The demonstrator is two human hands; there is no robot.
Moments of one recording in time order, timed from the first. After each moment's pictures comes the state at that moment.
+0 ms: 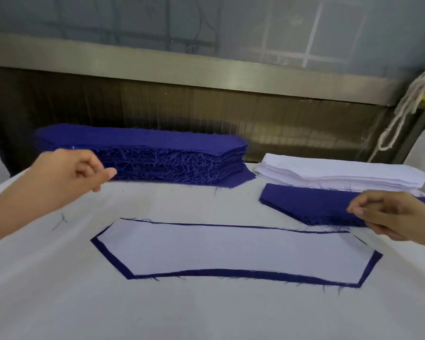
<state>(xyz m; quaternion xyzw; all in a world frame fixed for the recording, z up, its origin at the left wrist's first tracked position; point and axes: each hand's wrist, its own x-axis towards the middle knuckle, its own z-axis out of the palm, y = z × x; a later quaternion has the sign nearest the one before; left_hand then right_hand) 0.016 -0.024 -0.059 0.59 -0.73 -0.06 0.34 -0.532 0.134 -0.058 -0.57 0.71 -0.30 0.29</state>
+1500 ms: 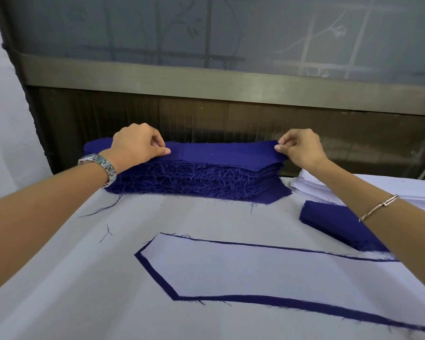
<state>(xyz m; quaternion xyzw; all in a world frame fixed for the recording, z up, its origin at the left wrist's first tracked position) -0.012 -0.128 -0.009 0.60 -0.76 0.04 0.23 -0.373 -0.090 -0.017 -0.61 0.67 -0.42 0.04</state>
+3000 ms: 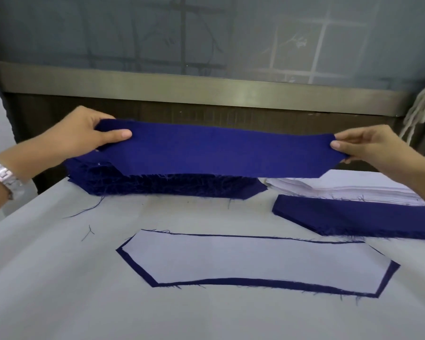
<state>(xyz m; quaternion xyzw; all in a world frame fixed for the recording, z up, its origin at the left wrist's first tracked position) 0.030 -0.062 0.030 0.50 -0.77 -0.19 0.36 -0.489 0.041 0.021 -0.62 0.58 -0.50 0.18</state>
